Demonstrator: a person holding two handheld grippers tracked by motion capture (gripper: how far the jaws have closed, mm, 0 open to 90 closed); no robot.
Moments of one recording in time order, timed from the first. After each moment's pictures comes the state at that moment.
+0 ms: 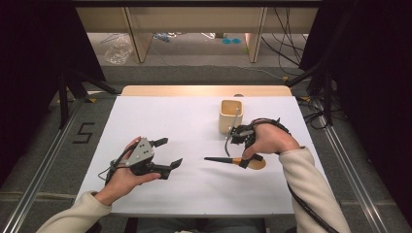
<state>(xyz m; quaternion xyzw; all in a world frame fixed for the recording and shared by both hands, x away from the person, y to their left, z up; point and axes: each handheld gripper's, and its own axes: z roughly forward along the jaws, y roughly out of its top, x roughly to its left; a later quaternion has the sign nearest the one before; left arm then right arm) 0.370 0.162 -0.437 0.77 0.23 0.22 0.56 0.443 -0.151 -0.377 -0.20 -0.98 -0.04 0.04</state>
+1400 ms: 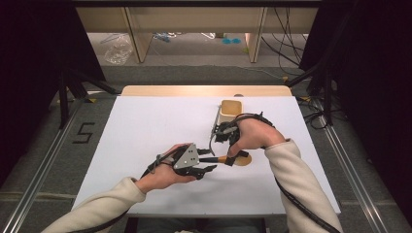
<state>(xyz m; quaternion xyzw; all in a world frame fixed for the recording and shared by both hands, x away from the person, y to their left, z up) 0.387 0.071 -0.460 0.84 0.07 0.19 0.50 0.443 -0.108 -0.360 -0.13 -0.99 -0.04 0.04</state>
